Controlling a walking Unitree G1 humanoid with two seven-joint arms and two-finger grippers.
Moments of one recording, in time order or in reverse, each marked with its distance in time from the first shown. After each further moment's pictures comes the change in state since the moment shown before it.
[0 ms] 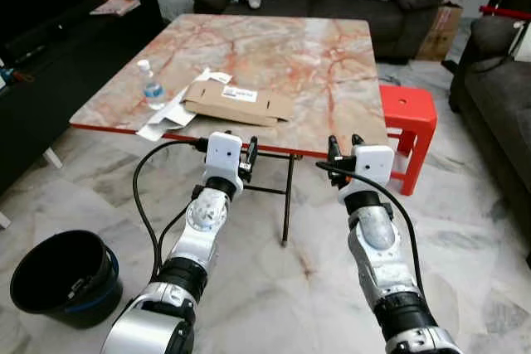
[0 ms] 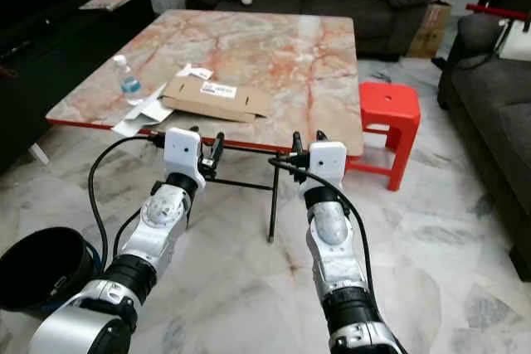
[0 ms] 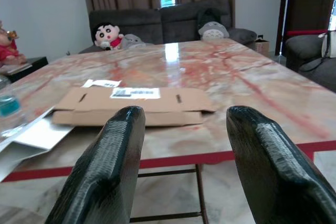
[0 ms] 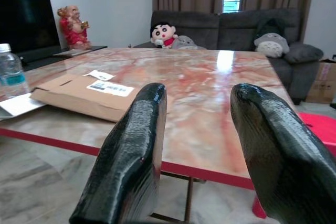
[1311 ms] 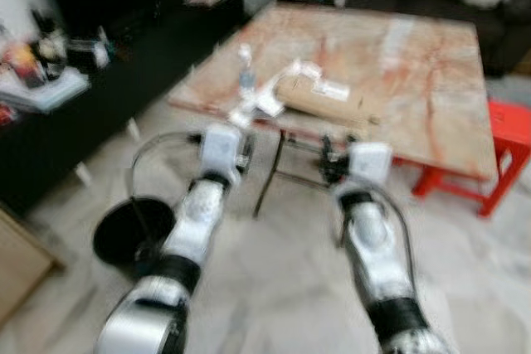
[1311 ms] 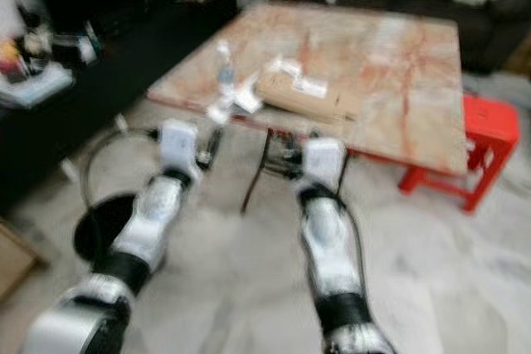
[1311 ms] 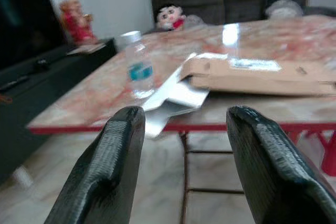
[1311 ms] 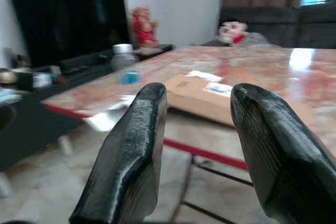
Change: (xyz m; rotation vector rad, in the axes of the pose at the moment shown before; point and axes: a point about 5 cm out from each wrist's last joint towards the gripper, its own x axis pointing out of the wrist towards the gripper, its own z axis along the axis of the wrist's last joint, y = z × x) left arm 0.002 0.013 0.001 0.031 0.022 0.023; right arm 0.000 0.013 0.008 0.027 -0.020 0.047
